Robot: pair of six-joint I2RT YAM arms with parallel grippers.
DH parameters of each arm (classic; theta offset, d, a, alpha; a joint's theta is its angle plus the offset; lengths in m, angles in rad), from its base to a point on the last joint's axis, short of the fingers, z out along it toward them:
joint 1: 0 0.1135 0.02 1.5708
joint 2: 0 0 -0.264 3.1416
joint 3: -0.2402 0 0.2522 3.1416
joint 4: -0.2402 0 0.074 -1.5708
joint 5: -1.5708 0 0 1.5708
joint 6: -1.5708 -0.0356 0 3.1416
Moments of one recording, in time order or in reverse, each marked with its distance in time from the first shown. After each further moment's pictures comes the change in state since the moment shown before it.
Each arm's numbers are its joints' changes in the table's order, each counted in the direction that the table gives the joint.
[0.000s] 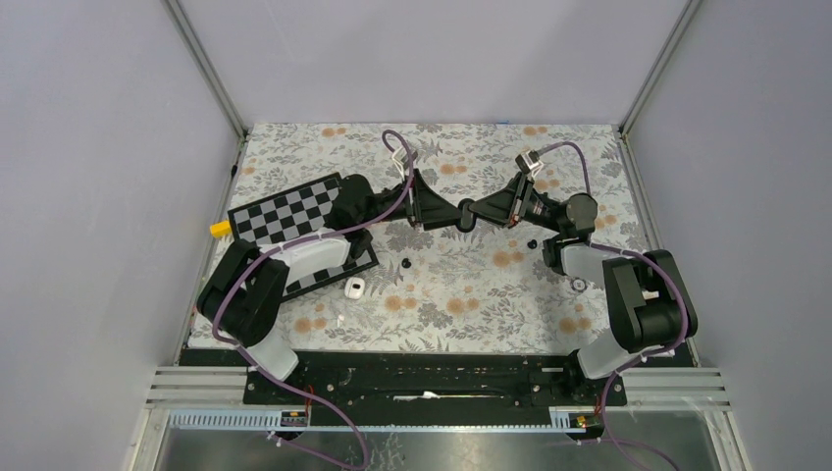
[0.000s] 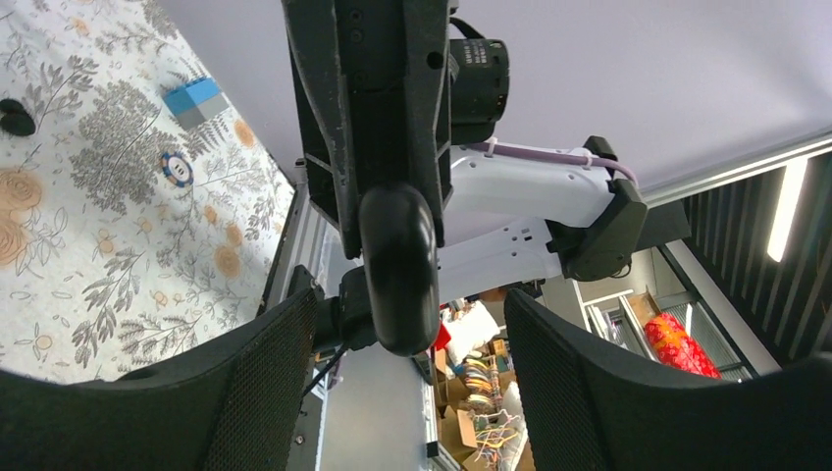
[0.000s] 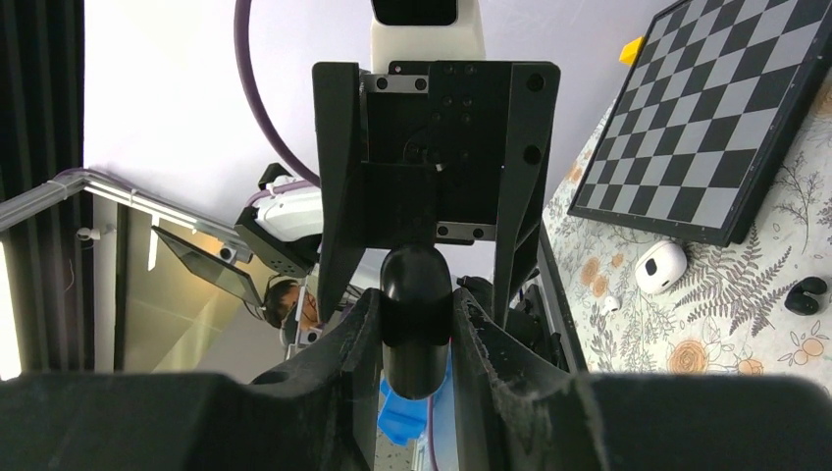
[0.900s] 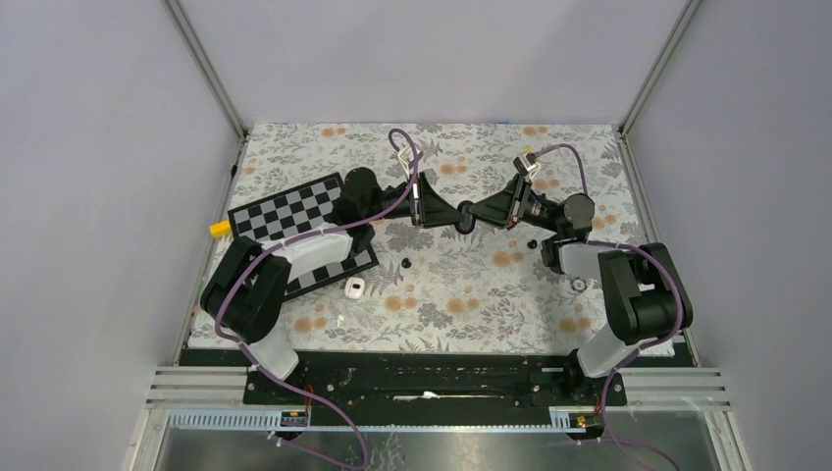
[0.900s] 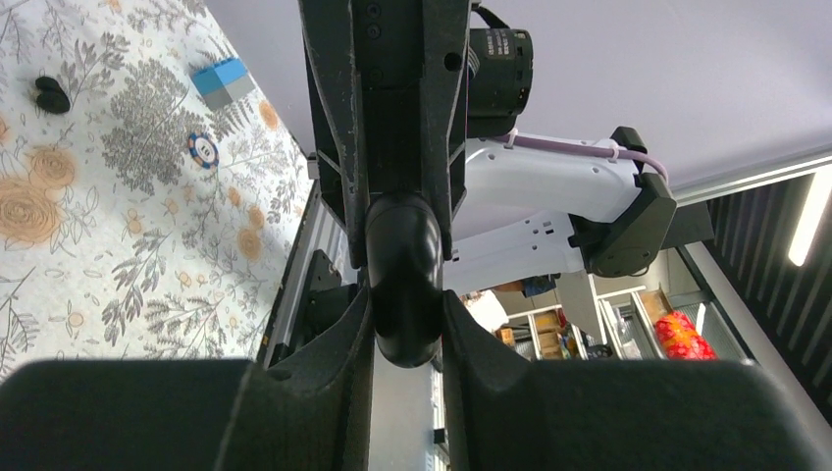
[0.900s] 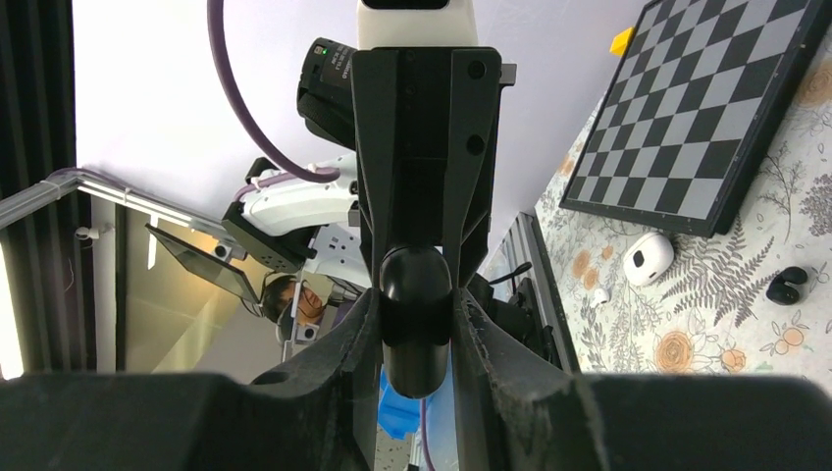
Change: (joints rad) left arm -0.006 -0.019 -0.056 -0.158 -0.017 -0.087; right arm -0.003 -0.045 0.000 0.023 0.015 0.004
